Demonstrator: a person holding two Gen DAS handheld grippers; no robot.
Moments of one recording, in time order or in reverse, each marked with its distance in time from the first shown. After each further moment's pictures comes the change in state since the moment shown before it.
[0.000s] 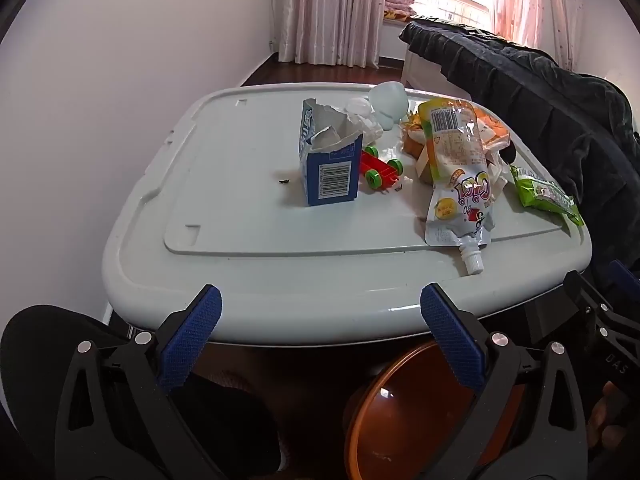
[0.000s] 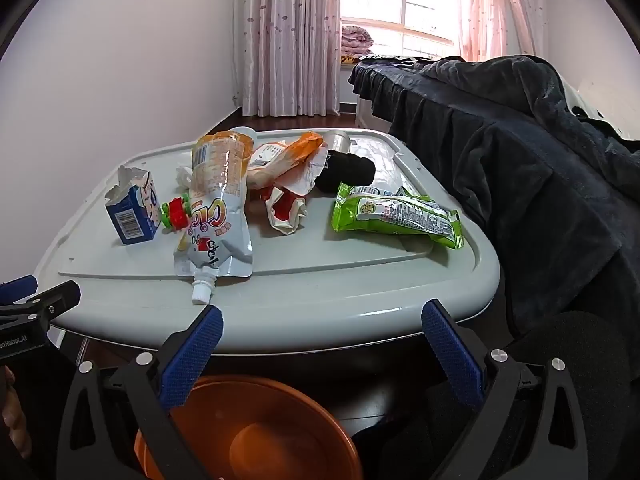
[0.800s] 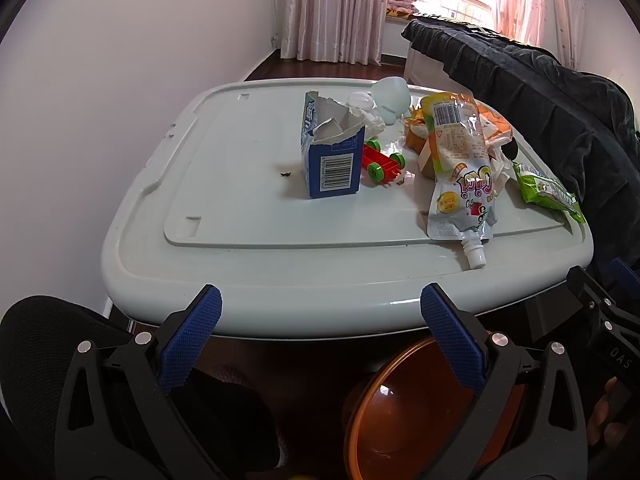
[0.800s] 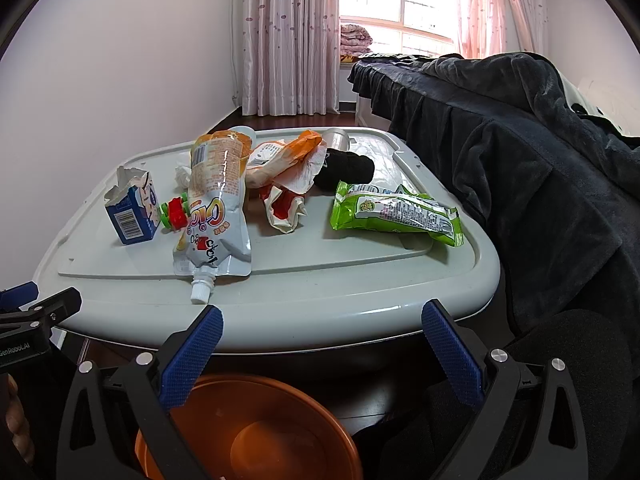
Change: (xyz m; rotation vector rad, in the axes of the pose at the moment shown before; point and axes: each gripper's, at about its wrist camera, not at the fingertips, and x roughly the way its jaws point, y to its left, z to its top) left arm 0.001 -0.001 -0.006 -0.006 0.008 -0.001; right arm 0.001 -0.001 -0.001 0.002 0.006 0.003
